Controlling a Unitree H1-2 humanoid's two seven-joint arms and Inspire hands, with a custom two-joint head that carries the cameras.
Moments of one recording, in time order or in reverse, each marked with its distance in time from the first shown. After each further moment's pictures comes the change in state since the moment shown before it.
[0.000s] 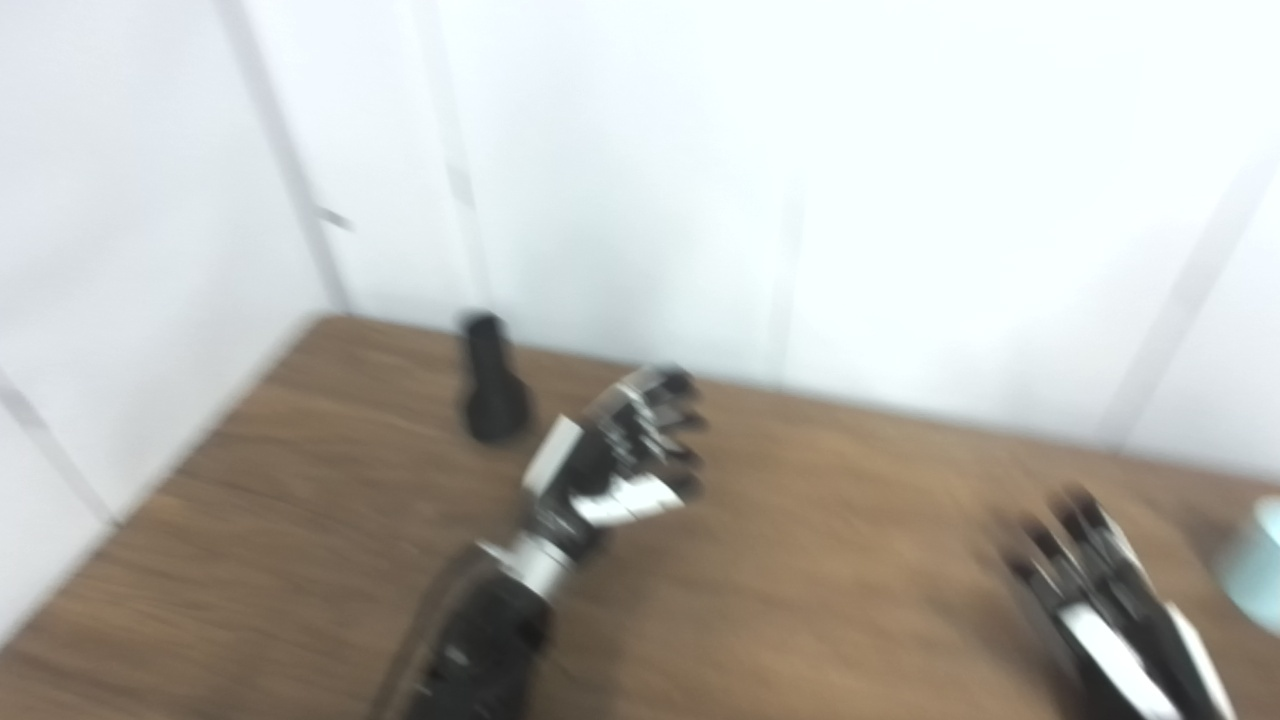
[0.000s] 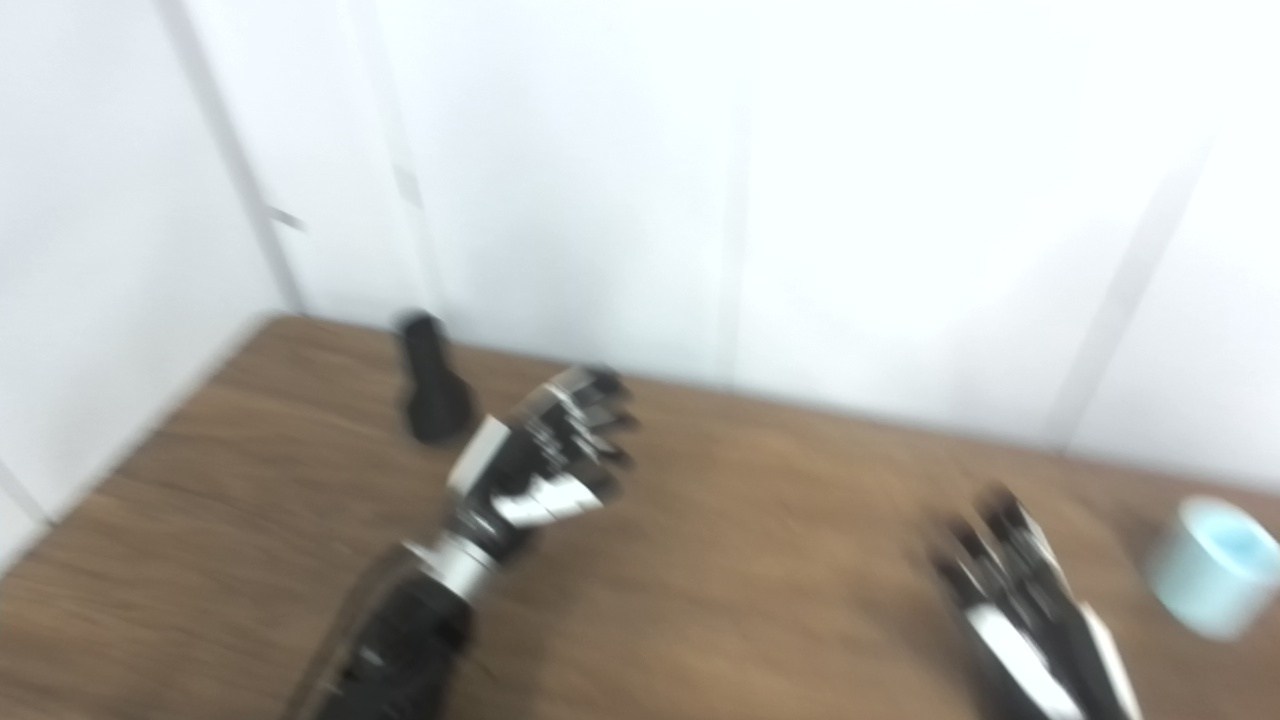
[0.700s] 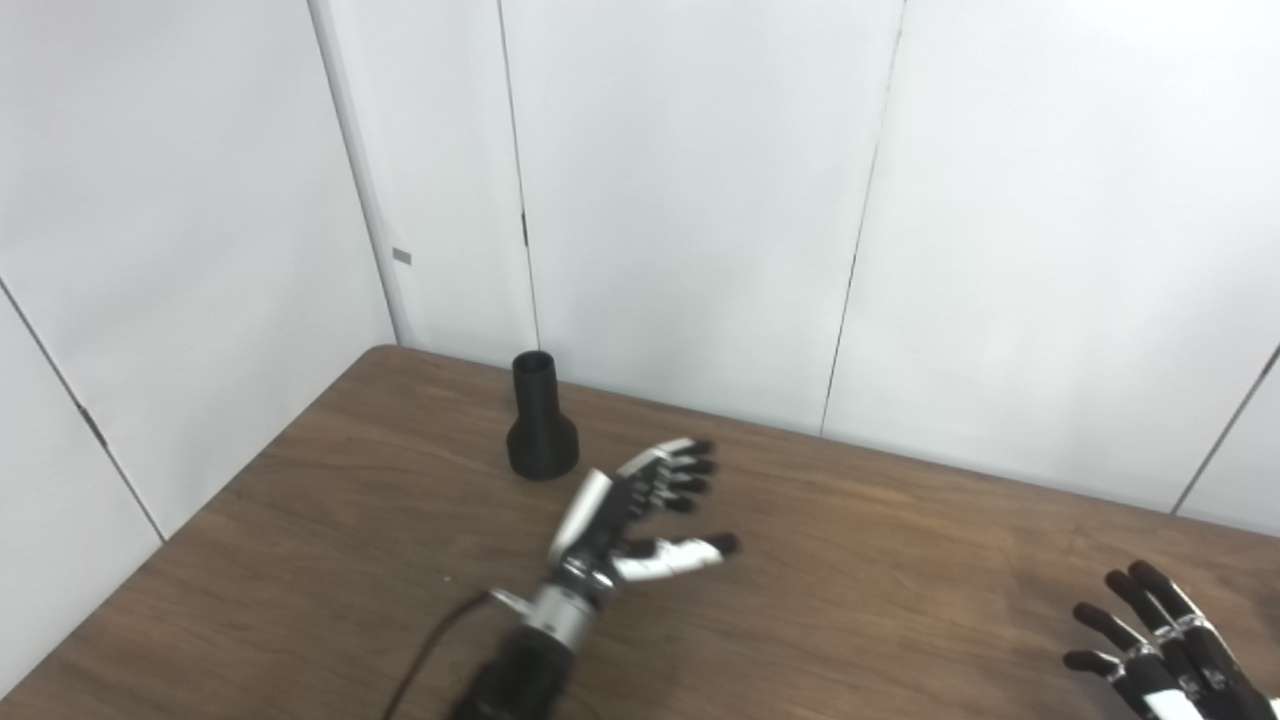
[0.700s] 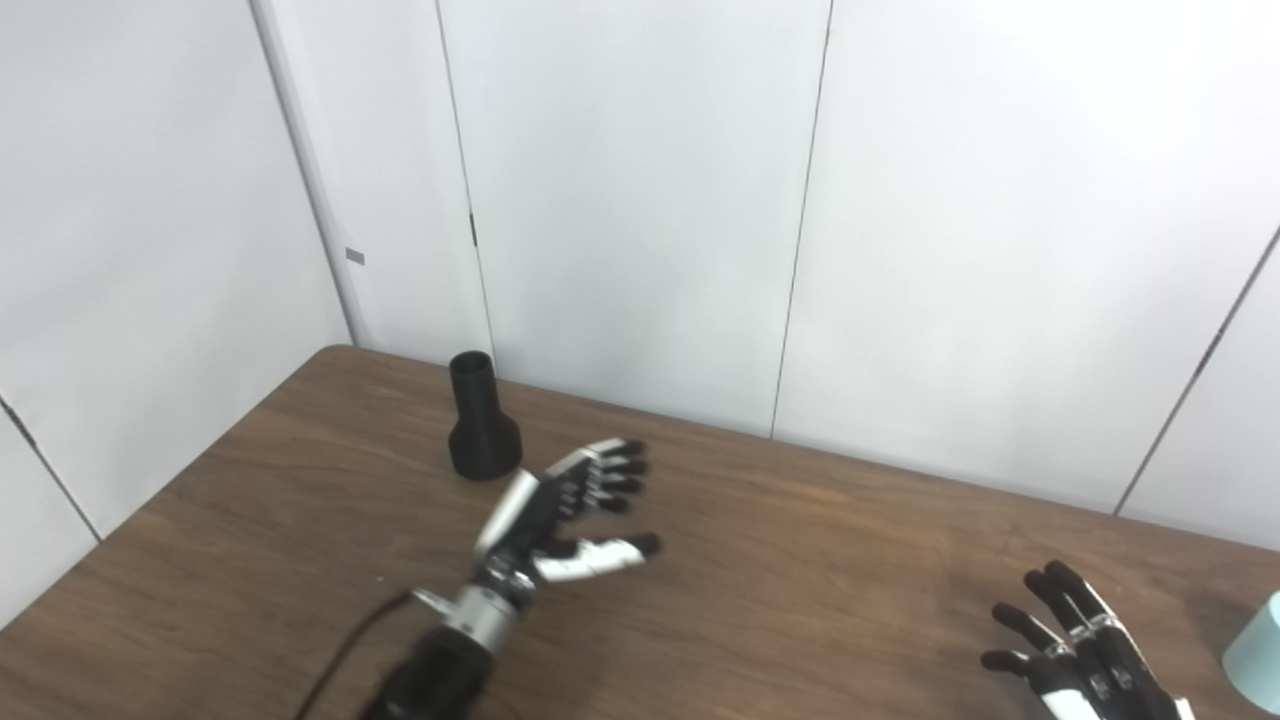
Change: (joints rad) left arm 0.054 0.116 0.073 -0.215 0.383 0.084 0.339; right arm -0.006 0.002 -0.002 -0.036 0.009 0.046 -0.022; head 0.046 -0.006
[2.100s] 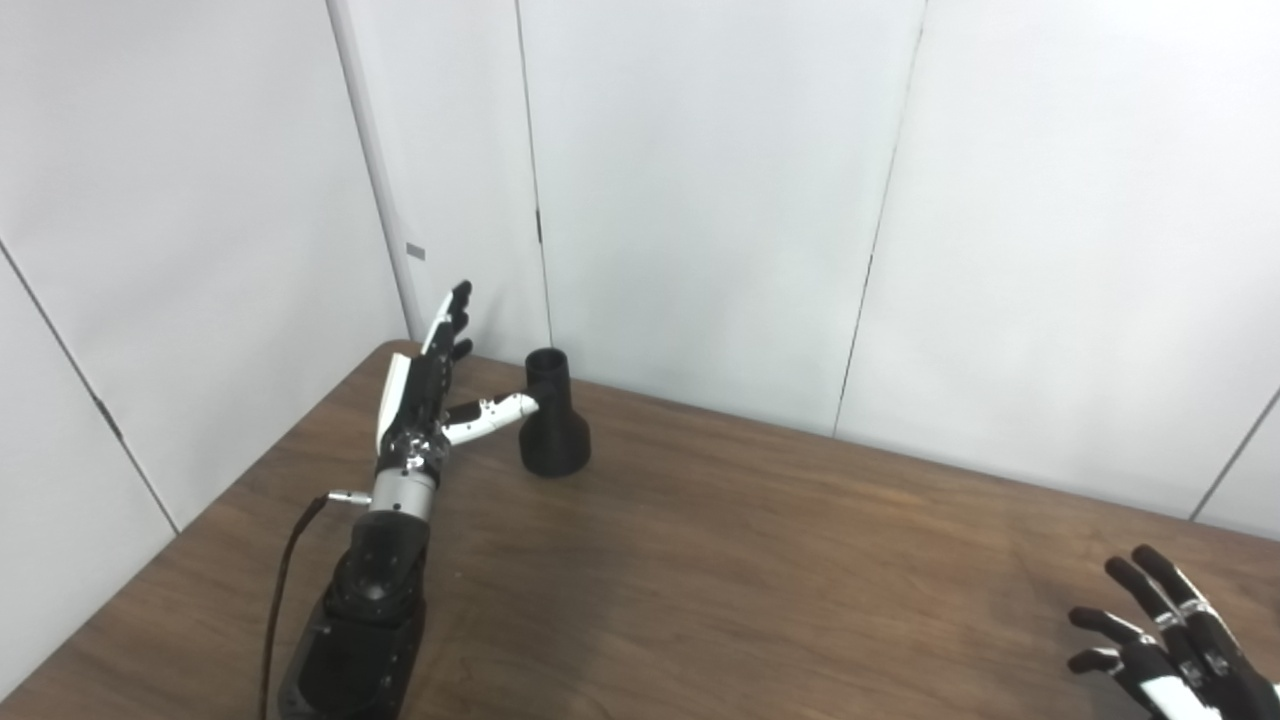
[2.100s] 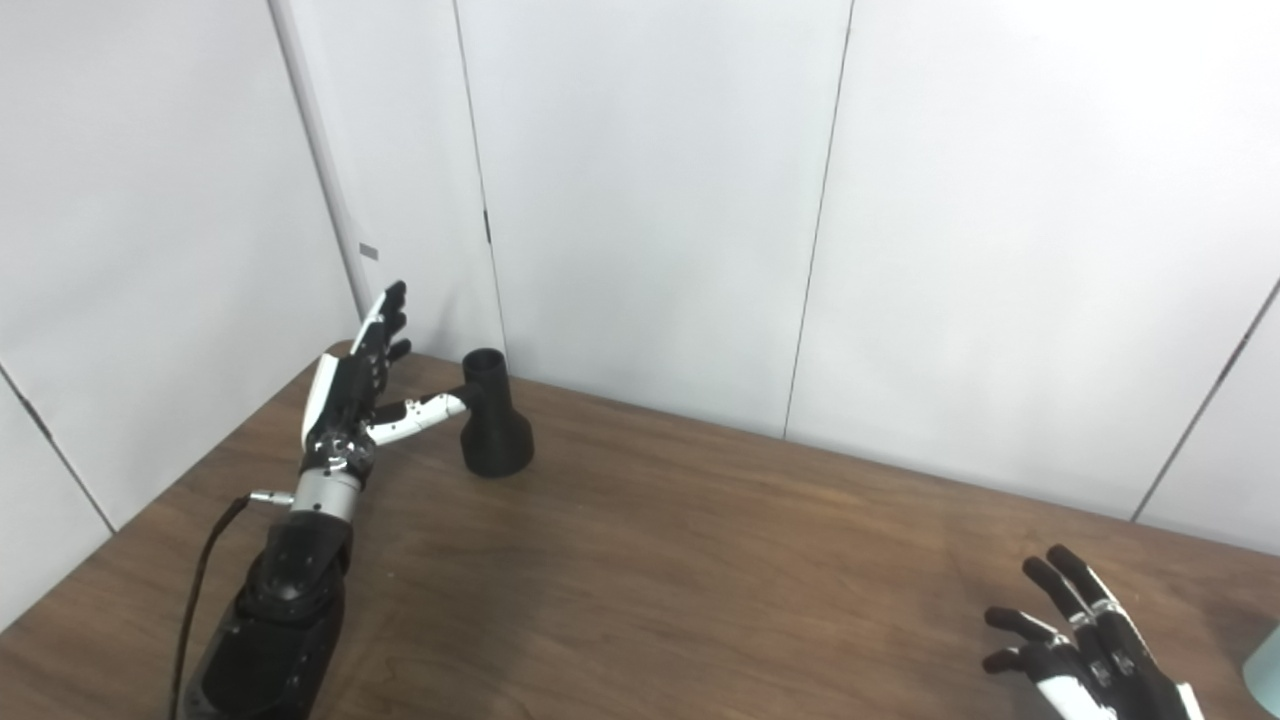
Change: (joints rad) left arm -0.087 0.171 0.113 0.103 -0.014 0.162 0.116; right arm -0.004 -0.007 0.012 -0.085 0.001 0.101 -0.023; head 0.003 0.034
